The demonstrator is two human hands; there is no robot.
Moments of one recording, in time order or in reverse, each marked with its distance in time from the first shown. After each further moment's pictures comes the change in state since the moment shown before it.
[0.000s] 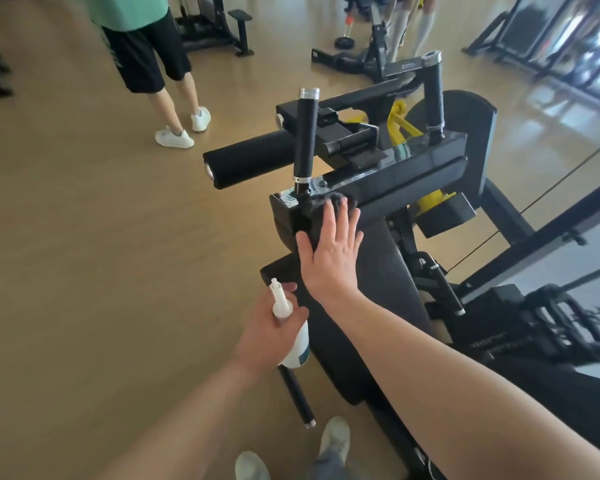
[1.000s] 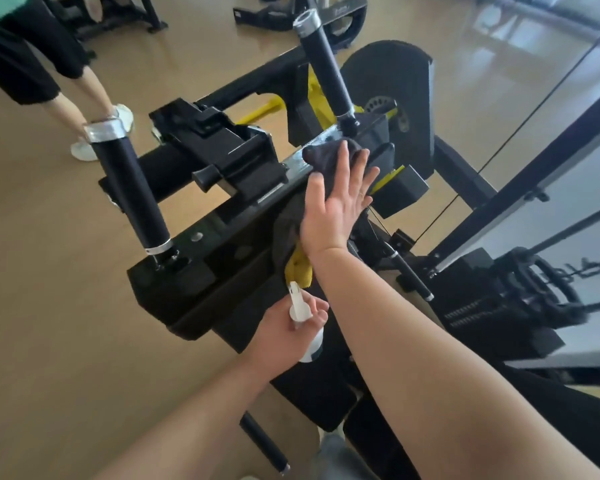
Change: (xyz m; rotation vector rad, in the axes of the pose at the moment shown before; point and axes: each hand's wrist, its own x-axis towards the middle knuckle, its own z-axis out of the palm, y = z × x) left_hand 0.117 0.061 0.149 0.139 -0.453 0.036; right_hand 0.165 0.122 -0.074 0.491 0.401 0.364
